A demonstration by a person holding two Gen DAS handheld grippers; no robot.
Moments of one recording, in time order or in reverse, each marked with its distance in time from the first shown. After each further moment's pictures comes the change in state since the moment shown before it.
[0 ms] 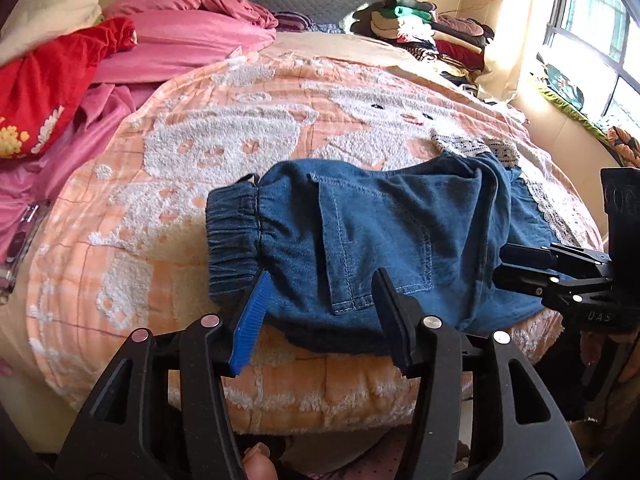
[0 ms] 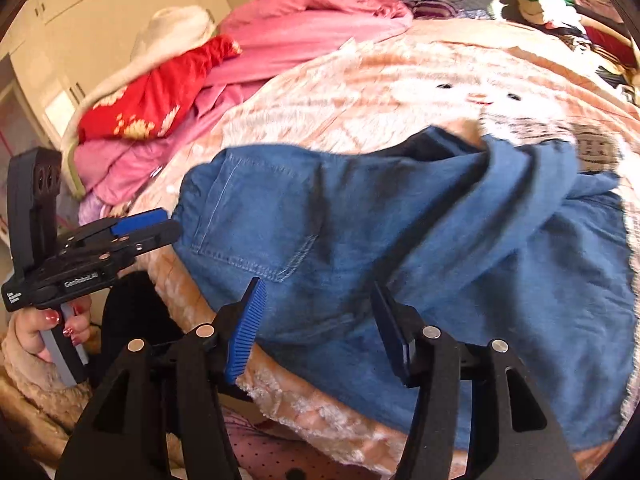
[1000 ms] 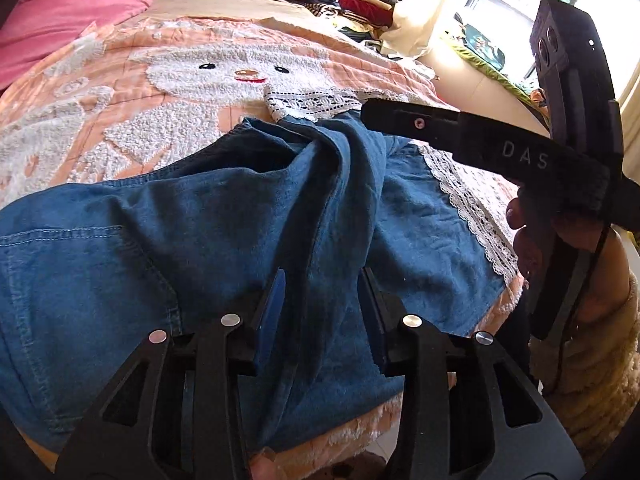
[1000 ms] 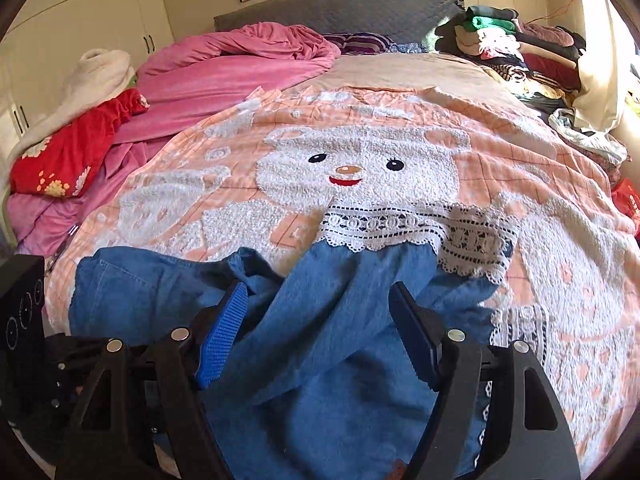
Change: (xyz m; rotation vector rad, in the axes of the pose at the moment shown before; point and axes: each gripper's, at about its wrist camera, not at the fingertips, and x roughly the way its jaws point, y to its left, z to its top) left arm 0.103 -0.135 0.034 0.081 0.167 -0.366; right arm -0.016 -0.101 0.084 0.015 -0.096 -0.251
